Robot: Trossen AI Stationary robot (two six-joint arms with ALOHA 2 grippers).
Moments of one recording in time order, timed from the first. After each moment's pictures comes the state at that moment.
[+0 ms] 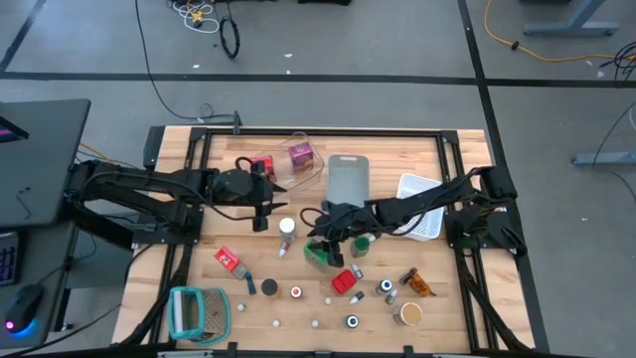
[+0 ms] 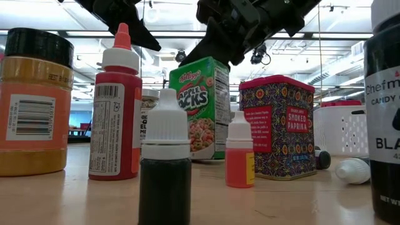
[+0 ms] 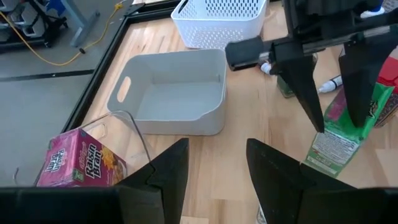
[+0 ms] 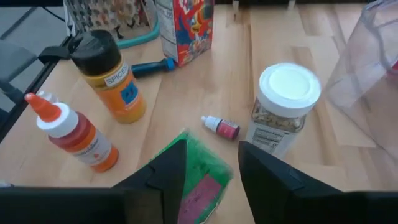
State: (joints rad) left arm -0.02 1.08 0.81 -0.28 -0.24 0.10; right arm 0.14 1.77 1.10 0.07 -0.04 0.07
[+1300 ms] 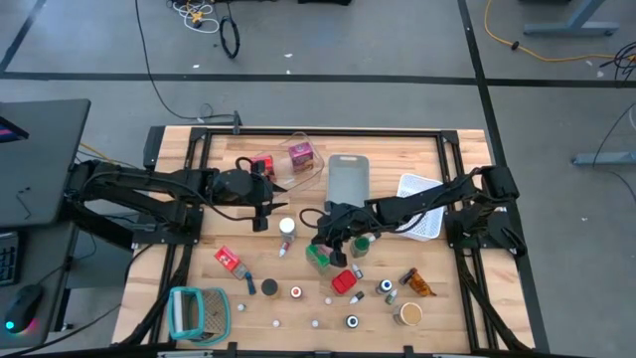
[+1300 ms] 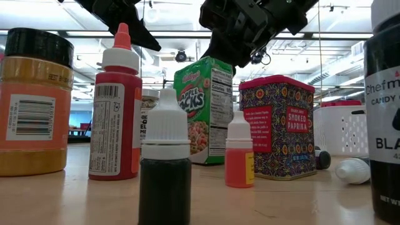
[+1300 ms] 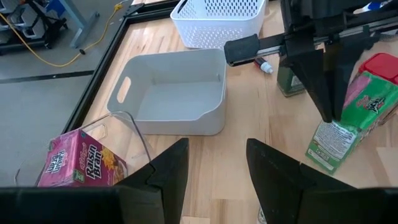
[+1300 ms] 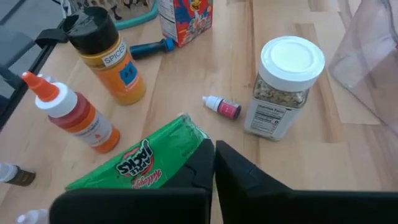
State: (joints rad) left arm -0.02 1.08 0.81 -0.28 -0.24 0.11; right arm 0.14 1.77 1.11 -0.04 -0.05 0.08
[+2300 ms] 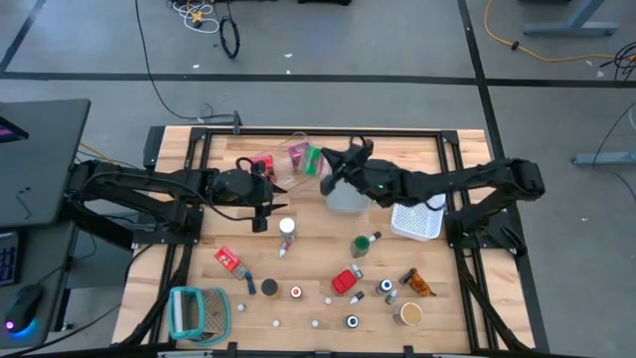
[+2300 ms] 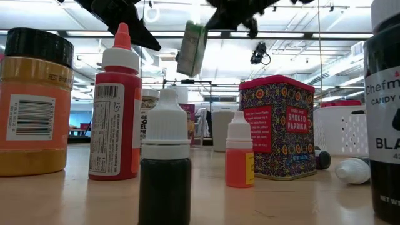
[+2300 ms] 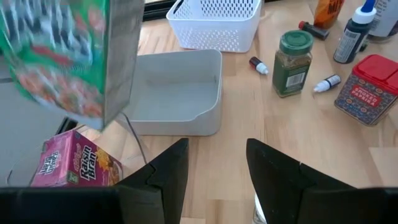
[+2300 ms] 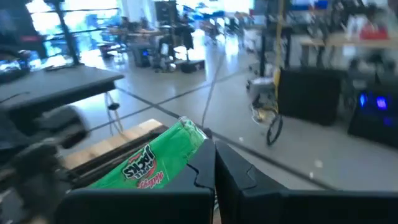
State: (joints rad) left arm -0.02 1.08 0.81 -0.28 -0.22 0.11; right arm -0.01 1.55 1.10 0.33 0.71 0.19
